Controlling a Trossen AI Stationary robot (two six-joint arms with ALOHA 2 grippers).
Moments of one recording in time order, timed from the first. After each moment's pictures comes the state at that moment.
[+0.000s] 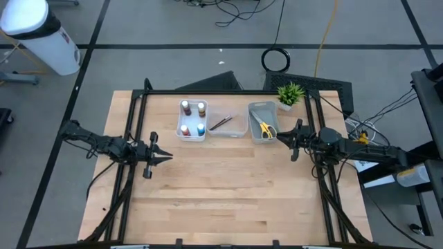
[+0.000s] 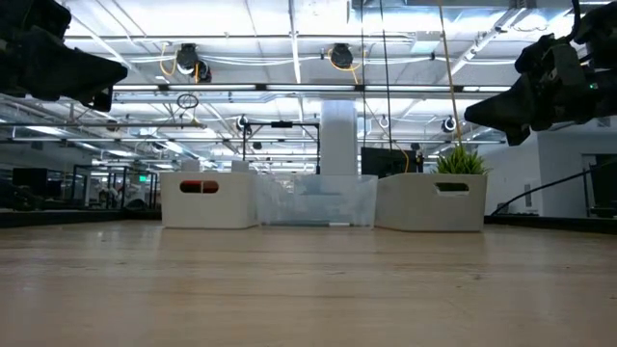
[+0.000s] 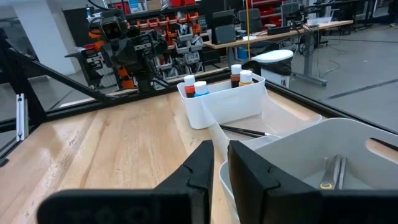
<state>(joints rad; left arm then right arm) -0.38 0.08 0.02 0.07 -0.29 0.07 -0.17 0.11 0.02 0.02 0.08 0.17</state>
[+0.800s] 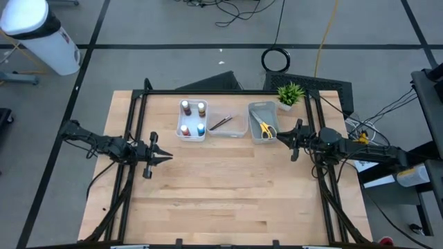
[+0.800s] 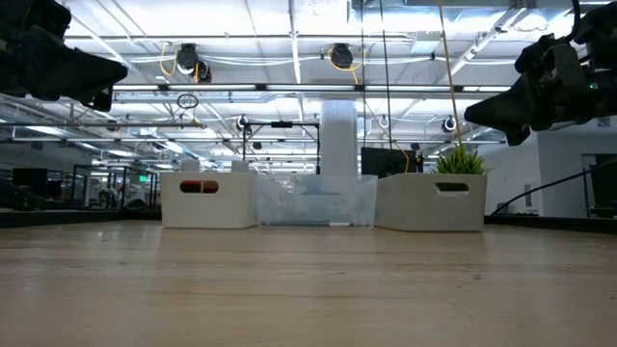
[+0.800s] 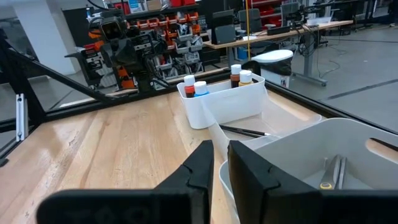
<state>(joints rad) -0.38 0.08 0.02 0.07 -0.29 0.07 -0.17 0.11 0.01 0.02 0.08 0.17</state>
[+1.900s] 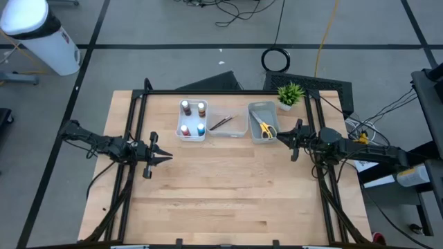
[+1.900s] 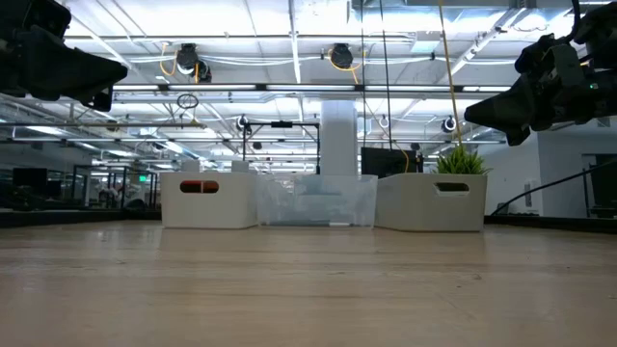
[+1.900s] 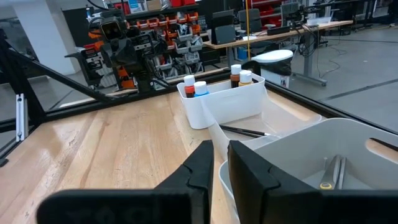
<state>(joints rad) -0.38 0.08 0.02 0.07 -0.29 0.07 -0.17 0.11 0.01 0.02 0.08 0.17</state>
